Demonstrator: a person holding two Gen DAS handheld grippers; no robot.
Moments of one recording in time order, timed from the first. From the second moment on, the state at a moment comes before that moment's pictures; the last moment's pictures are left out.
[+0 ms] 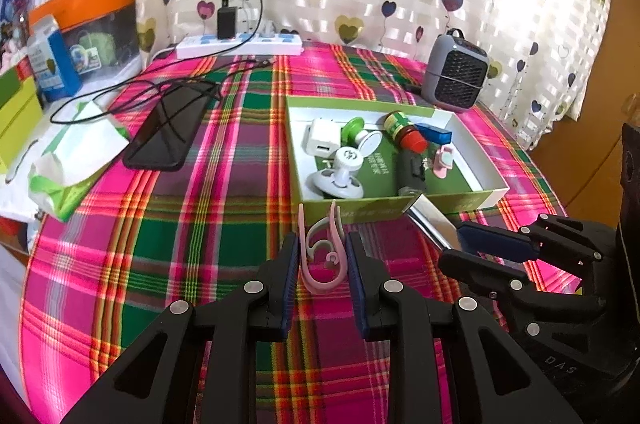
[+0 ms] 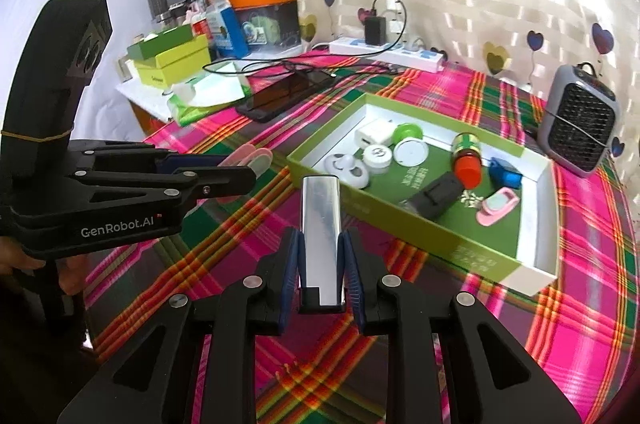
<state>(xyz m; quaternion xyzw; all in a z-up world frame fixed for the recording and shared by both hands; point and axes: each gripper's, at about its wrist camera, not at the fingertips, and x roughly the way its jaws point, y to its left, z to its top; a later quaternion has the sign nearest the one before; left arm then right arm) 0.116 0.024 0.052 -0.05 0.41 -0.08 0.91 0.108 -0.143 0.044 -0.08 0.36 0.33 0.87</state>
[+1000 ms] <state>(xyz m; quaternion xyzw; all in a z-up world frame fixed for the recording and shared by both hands) 0.171 -0.016 0.058 -0.04 0.40 -0.13 0.91 0.162 -0.206 0.059 -0.04 0.36 0.22 0.91</state>
